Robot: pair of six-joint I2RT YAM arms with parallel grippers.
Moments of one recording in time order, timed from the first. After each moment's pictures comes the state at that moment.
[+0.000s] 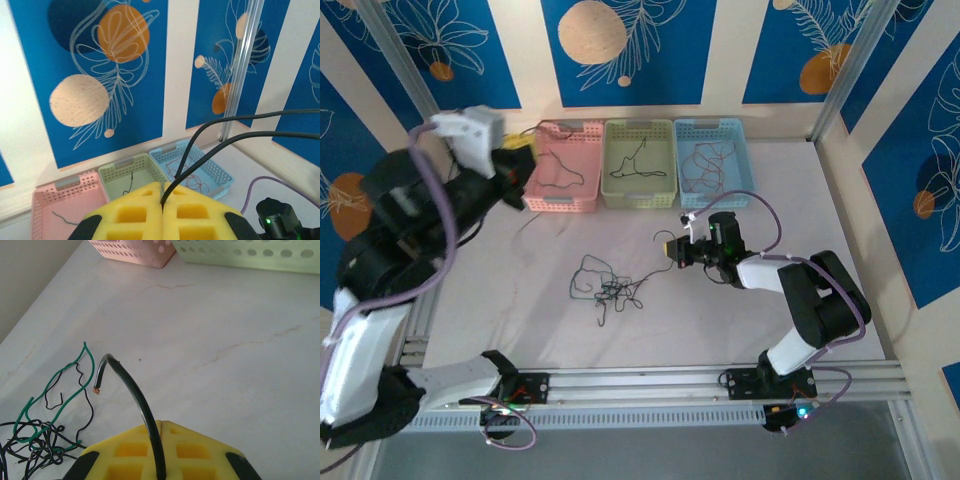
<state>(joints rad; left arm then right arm) -0.70 1.13 1.87 -0.78 -0.15 -0.04 0.37 1.58 0.59 0.41 -0.56 0.25</state>
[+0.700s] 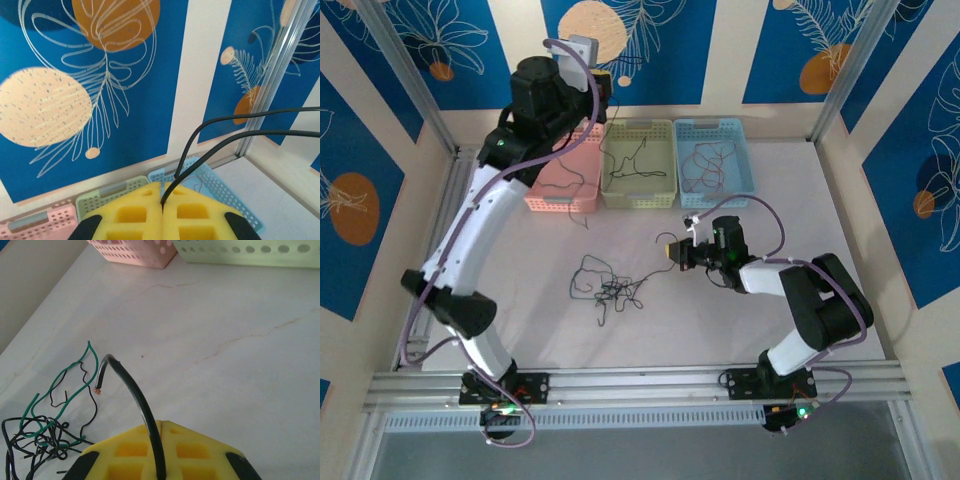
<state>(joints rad) -0.52 1.75 2.16 -0.51 0.01 -0.11 0.36 1.56 0.54 0.47 -0.57 0.27</state>
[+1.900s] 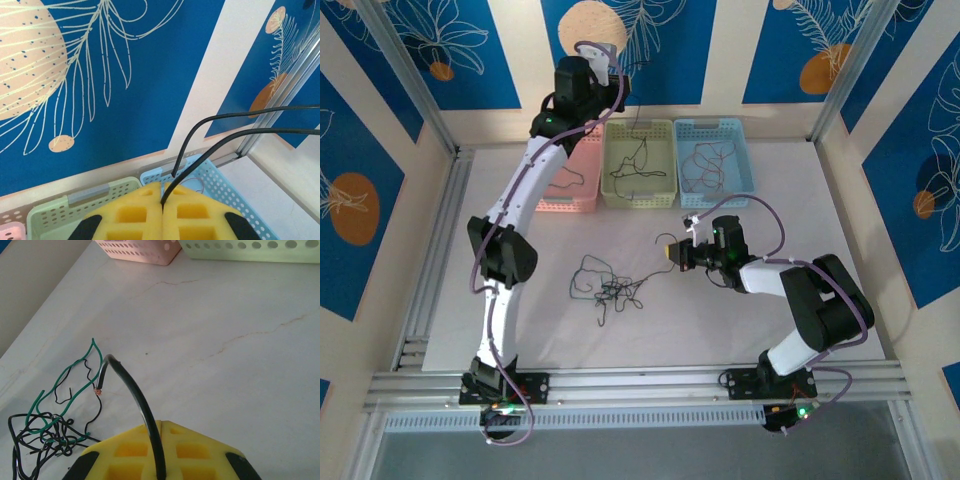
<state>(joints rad) -0.40 2.22 2.44 -0.36 0.20 -0.23 0.36 1.56 0.54 0.45 -0.59 0.27</state>
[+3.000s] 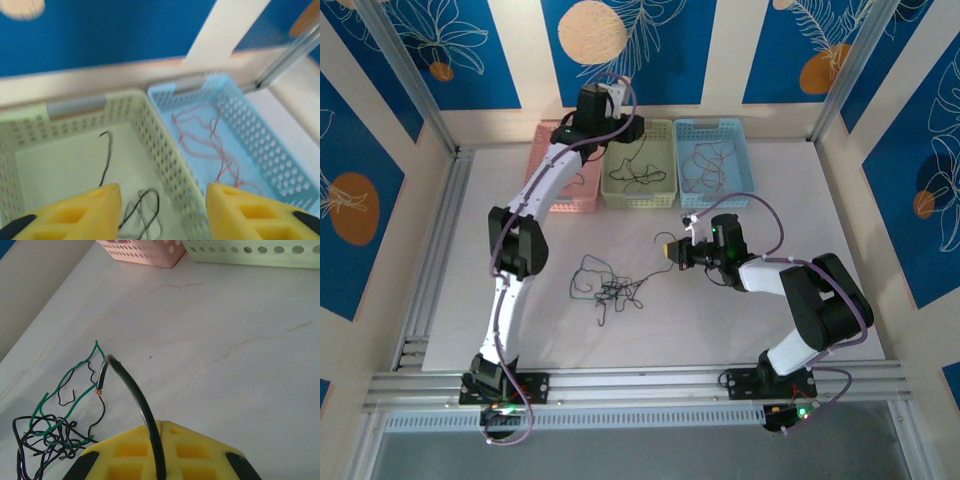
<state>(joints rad) -0.41 2.37 2.40 -0.50 0.27 -0.24 0.37 1.56 0.56 0.44 -0.60 0.27</state>
